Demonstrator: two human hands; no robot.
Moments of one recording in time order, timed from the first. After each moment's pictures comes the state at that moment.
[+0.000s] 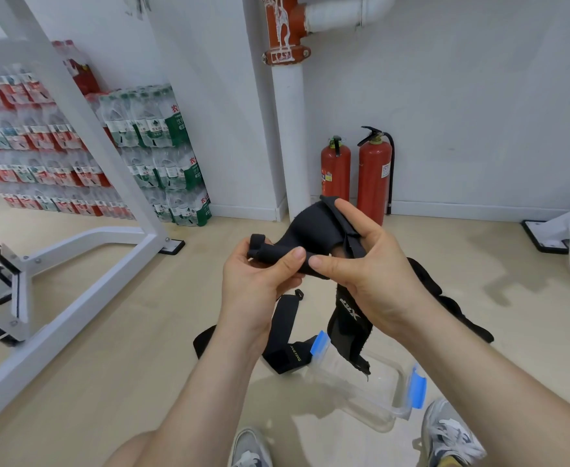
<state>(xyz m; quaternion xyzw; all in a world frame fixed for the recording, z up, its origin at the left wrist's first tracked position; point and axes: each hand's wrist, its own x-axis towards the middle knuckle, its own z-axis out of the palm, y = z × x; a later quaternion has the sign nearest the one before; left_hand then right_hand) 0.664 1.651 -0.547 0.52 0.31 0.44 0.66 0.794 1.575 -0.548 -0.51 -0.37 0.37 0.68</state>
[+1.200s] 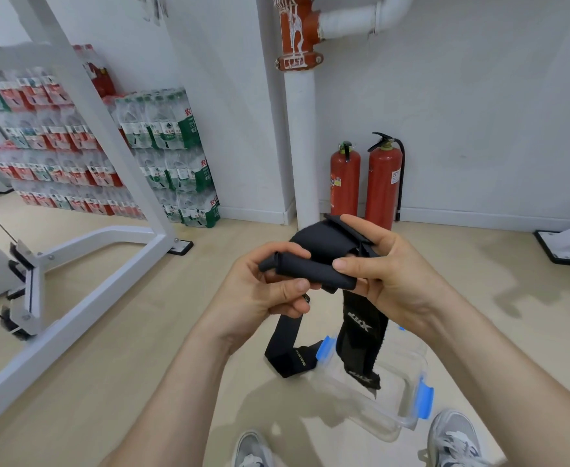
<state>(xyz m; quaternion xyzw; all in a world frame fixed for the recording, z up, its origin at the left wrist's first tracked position) 0.635 1.667 -0.541 0.64 0.21 0.28 0.68 0.811 1.575 -0.543 -0.45 -0.34 0.48 0.67</state>
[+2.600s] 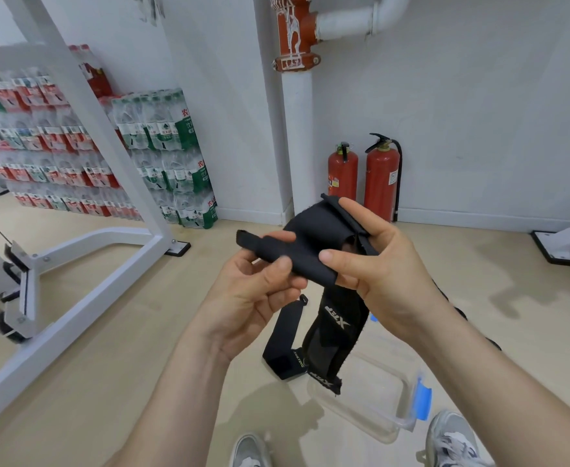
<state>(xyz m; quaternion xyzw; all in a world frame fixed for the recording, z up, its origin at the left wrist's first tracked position) 0.637 1.664 -0.538 0.51 0.20 0.33 0.77 0.792 1.574 -0.535 -0.44 -0.38 0.39 0.71</state>
